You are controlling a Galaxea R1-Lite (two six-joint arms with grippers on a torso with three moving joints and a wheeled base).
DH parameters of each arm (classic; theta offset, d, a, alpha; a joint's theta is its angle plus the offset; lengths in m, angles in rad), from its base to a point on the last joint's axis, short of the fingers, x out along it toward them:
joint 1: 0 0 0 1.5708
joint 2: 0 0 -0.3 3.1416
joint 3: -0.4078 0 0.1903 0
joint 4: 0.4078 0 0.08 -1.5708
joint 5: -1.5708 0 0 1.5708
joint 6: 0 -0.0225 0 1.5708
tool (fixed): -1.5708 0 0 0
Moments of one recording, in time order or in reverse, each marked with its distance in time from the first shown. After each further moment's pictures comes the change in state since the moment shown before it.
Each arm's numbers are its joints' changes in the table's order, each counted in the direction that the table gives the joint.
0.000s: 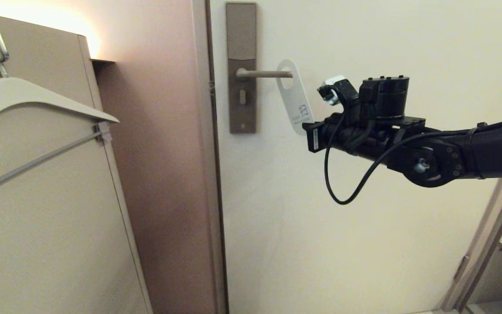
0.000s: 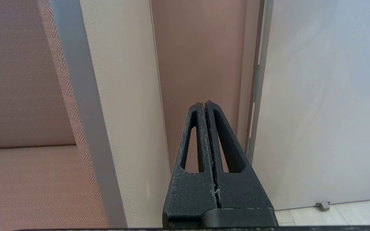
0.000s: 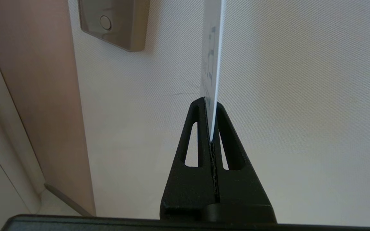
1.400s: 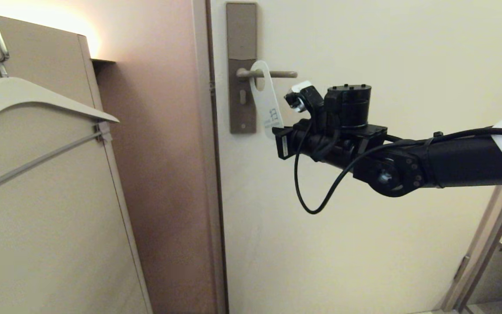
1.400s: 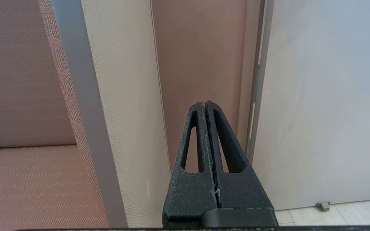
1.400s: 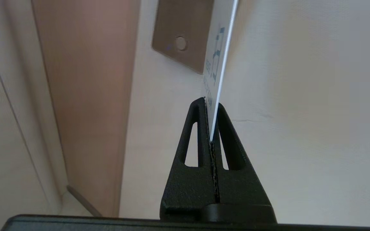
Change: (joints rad) left arm 0.000 0.000 0.000 0.000 0.000 0.000; right arm 0.116 -0.085 -0.073 -0.046 0.000 -0.002
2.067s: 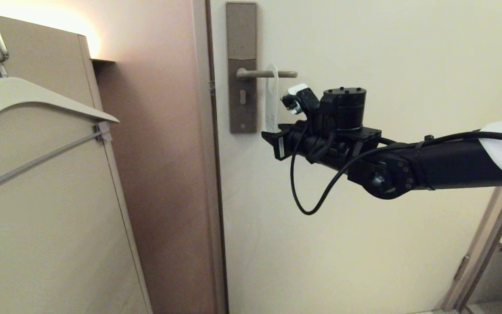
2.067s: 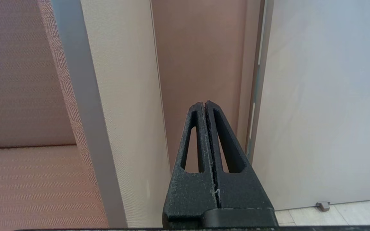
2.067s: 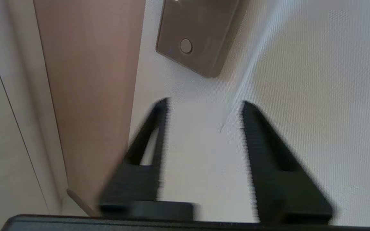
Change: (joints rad) left arm 0.000 0.000 0.000 0.000 0.000 0.001; right arm 0.005 -0.020 -0.005 -0.031 0.000 0.000
